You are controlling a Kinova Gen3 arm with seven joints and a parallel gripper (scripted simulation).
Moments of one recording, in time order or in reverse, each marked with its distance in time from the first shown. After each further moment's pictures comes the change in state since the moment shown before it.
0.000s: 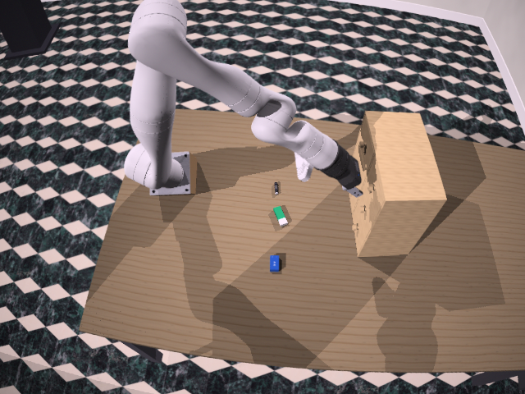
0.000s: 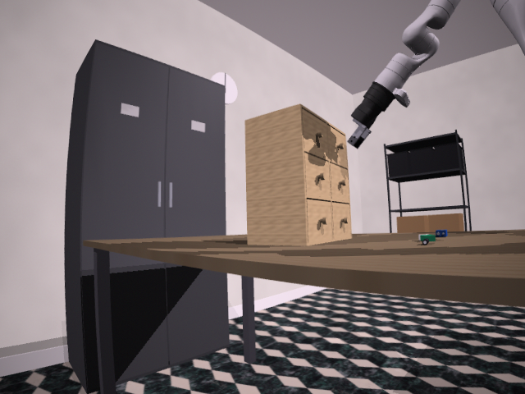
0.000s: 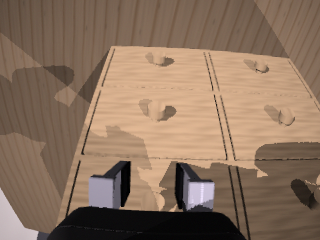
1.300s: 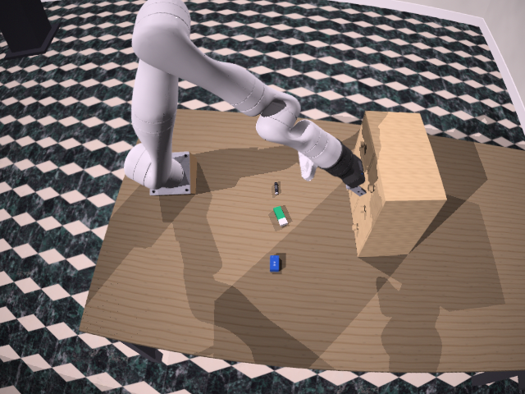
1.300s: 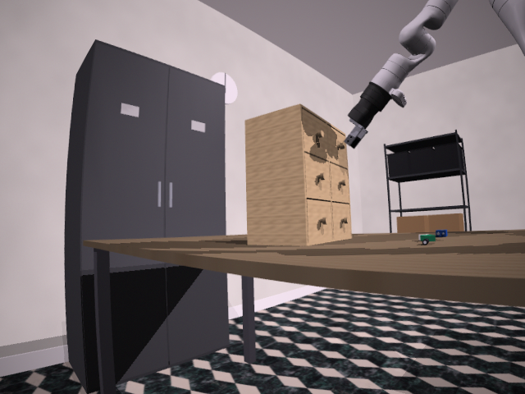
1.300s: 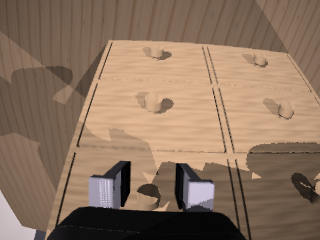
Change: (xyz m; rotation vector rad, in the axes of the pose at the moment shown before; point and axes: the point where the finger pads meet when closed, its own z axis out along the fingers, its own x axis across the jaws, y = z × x) arm 0.003 0.007 0.006 -0.001 0.005 -0.002
